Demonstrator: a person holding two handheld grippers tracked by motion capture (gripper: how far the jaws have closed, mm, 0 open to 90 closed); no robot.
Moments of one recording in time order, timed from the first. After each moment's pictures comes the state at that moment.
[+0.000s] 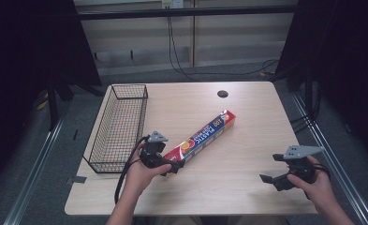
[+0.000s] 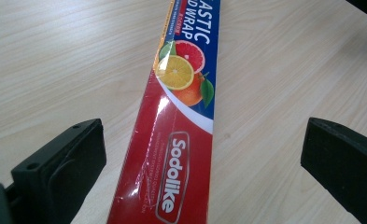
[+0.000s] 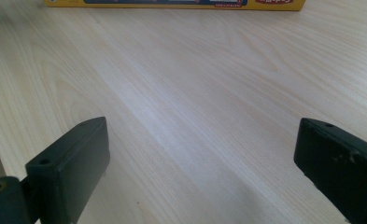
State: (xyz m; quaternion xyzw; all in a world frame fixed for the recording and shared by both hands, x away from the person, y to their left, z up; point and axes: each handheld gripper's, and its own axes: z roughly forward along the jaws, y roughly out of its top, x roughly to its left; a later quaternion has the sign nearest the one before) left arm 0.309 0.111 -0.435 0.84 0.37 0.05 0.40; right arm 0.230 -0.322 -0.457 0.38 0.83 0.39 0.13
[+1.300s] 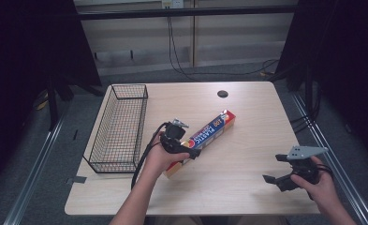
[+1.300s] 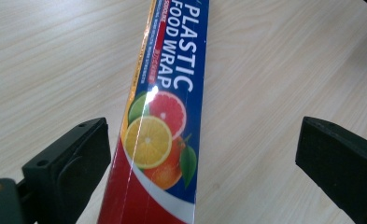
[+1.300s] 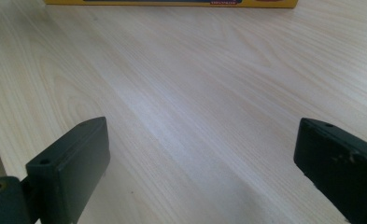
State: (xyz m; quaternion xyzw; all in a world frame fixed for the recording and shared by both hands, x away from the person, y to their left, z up) left arm 0.348 0.053 -0.426 0.87 0.35 0.03 0.35; right arm 0.228 -0.330 -0.458 0.38 0.83 0.39 0.13
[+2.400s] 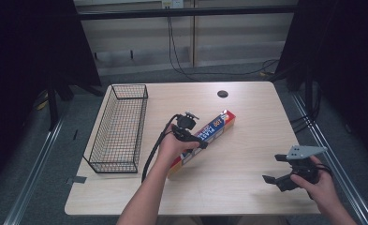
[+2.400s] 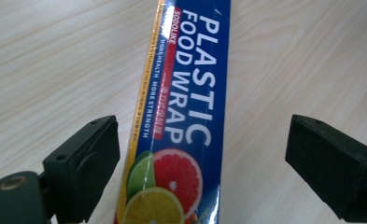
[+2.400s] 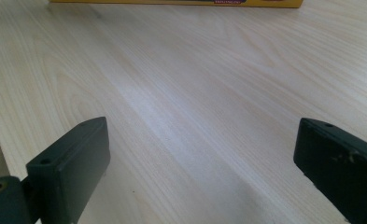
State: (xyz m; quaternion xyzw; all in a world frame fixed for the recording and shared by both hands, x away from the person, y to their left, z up) left arm 0.388 0.020 -0.440 0.88 0.37 0.01 0.31; right arm 0.229 -0.330 -0.458 0.37 0.83 0.39 0.13
